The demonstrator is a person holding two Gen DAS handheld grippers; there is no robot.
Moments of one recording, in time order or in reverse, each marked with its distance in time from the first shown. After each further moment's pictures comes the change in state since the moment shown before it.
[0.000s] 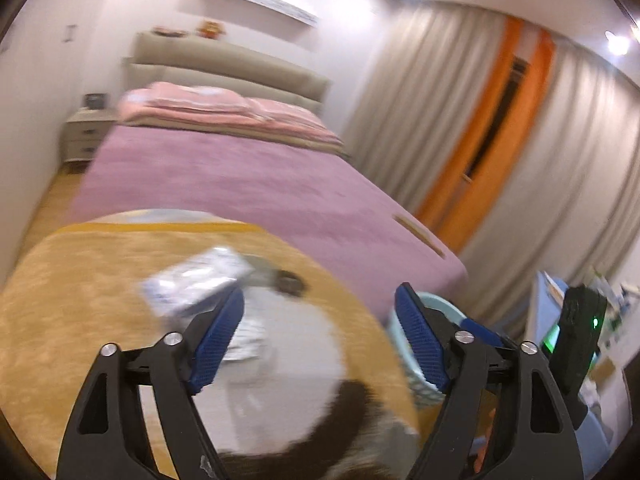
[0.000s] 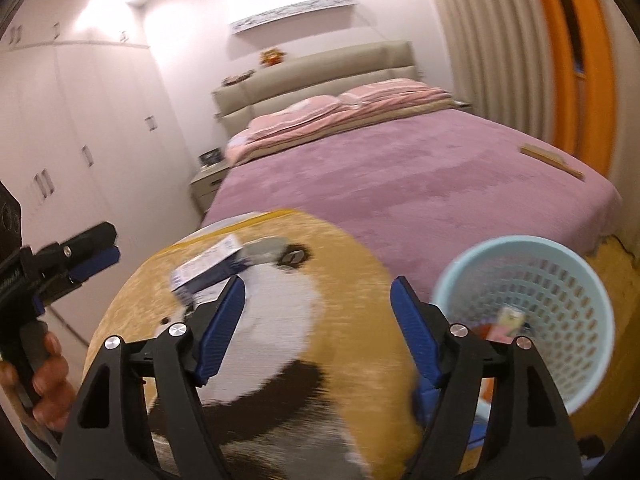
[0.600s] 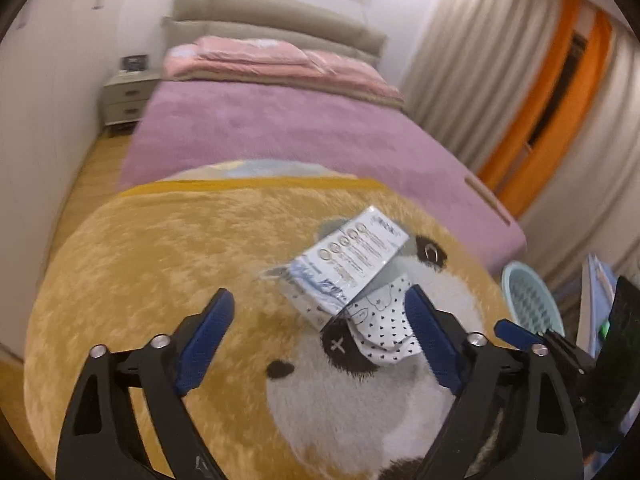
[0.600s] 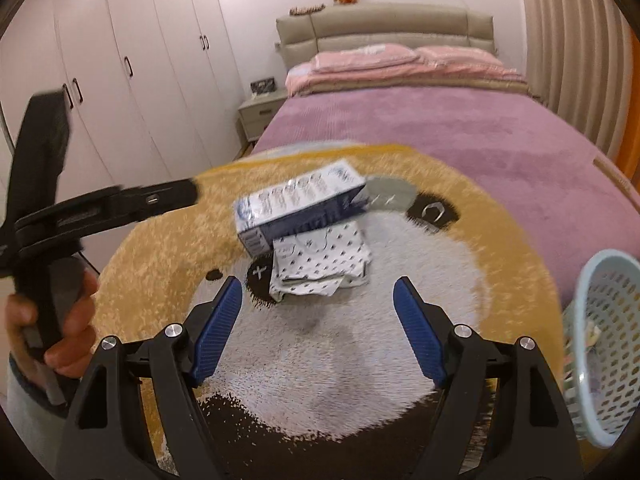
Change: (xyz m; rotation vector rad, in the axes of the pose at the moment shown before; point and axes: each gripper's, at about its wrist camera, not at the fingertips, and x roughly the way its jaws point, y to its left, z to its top) left arm 0.070 0.122 0.006 0.026 0.228 0.133; right arm 0.108 0.107 -0.032 -0.162 0.218 0.082
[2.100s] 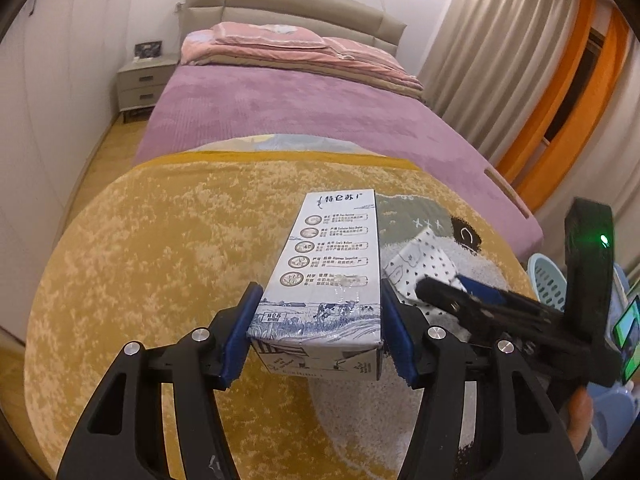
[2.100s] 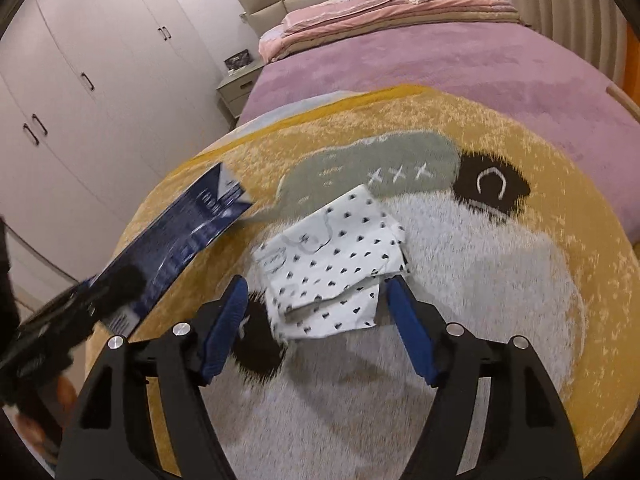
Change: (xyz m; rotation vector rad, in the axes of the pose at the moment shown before) left arm 0.003 0.024 -0.019 -0.056 0.018 0.063; right arm 0.099 -0.012 0.040 0.166 0.135 0.001
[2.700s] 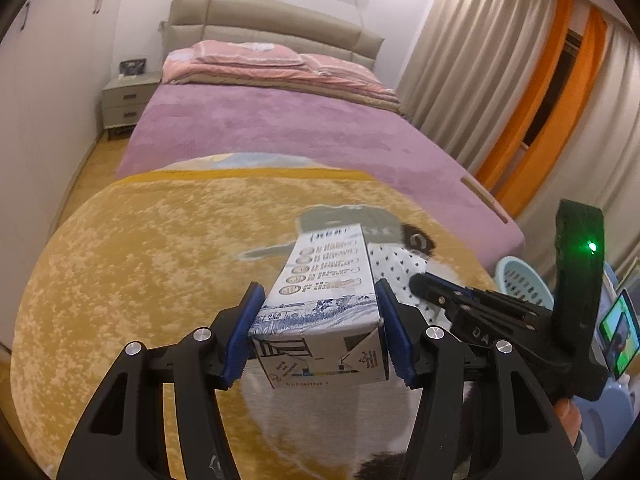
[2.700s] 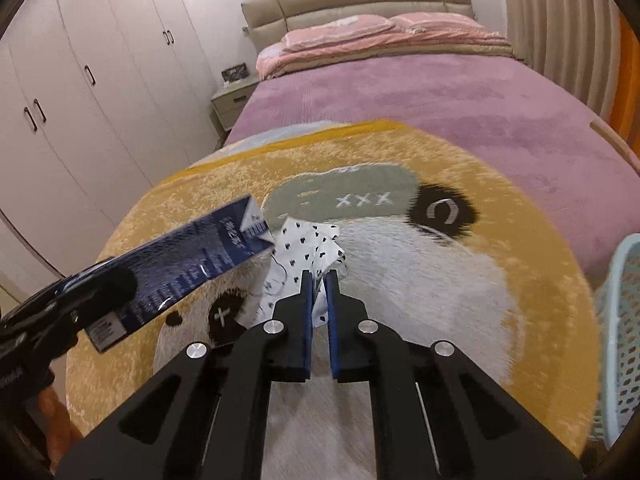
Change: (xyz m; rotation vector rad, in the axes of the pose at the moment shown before) left arm -0.020 -0.046 -0.011 0.036 -0.071 -0.060; right arm -0.053 -0.014 -0.016 -0.061 -0.100 -0.038
